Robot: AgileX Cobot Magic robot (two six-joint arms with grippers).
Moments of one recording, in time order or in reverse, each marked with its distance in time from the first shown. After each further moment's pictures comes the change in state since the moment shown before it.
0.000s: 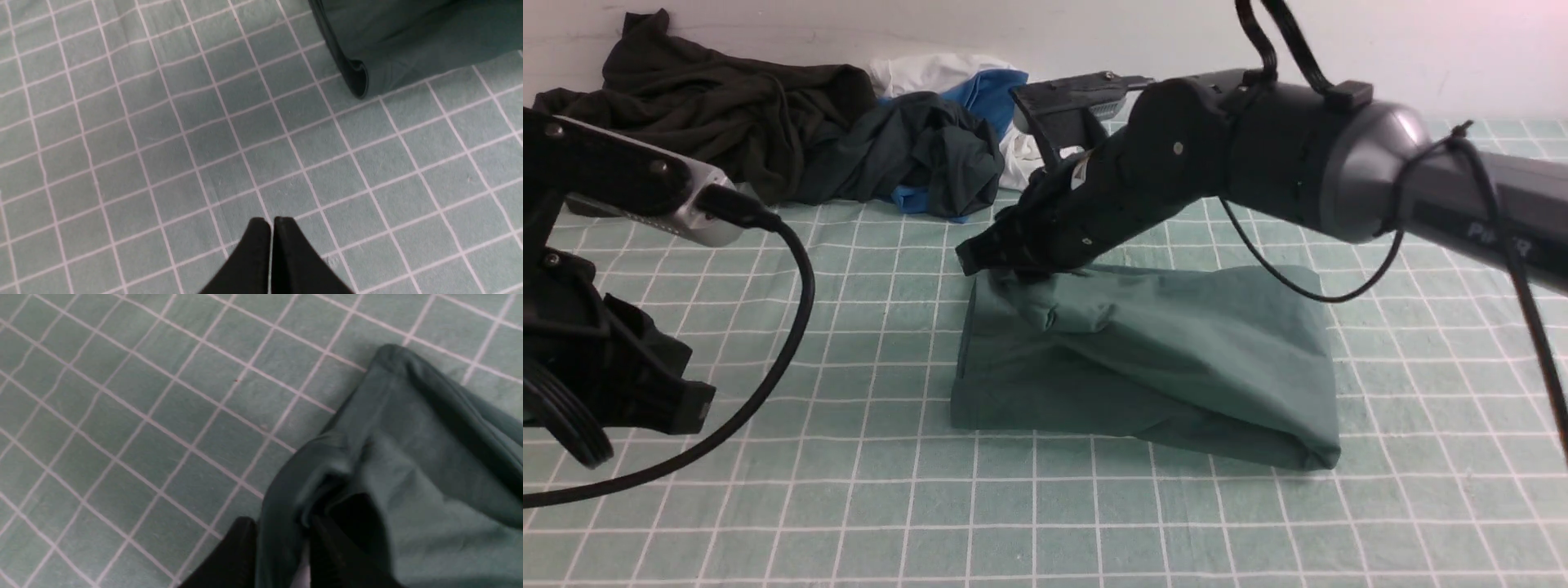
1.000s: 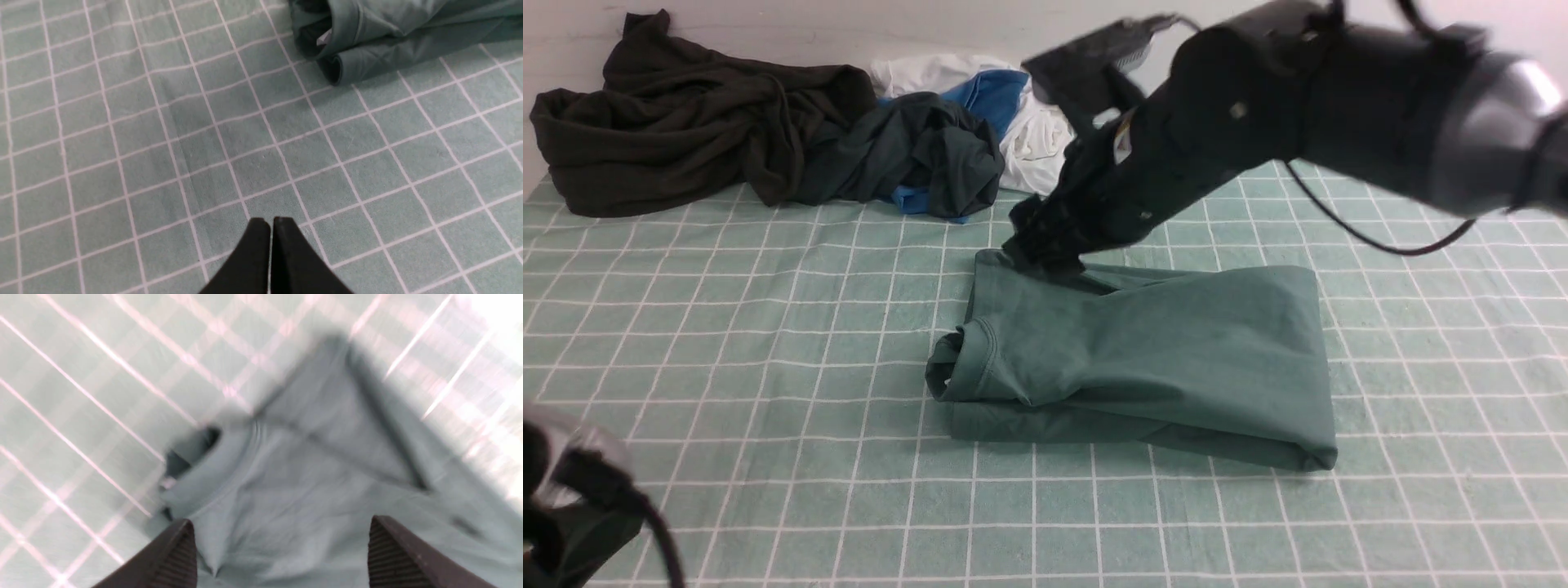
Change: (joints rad) right arm 0.027 -0.250 0.133 -0.246 0.096 0.017; left arm 0.000 -0.486 0.410 -0.075 -0.172 -0.004
